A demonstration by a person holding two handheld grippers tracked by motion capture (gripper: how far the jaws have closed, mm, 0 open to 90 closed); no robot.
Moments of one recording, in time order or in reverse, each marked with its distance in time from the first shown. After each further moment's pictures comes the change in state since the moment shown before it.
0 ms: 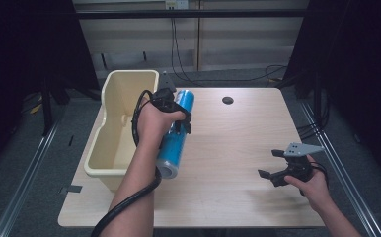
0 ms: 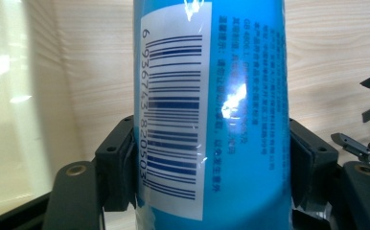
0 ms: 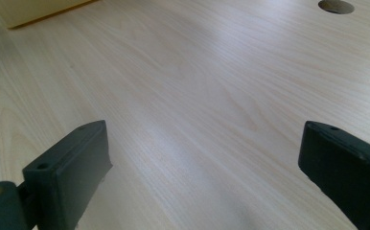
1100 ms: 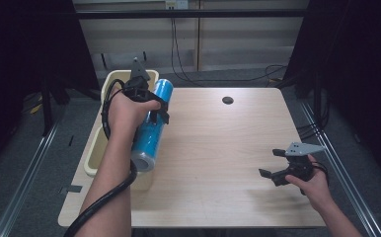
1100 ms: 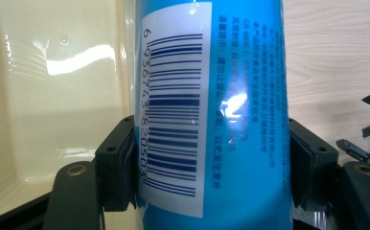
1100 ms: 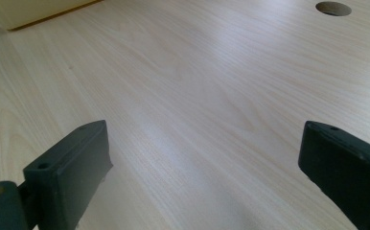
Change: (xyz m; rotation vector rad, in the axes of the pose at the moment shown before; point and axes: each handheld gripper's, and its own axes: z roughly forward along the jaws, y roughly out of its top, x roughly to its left) left arm 0.035 -0.005 -0.052 -0.061 0.030 -0.062; right arm -0.003 -0.001 -0.001 -0.014 -0.008 -0.001
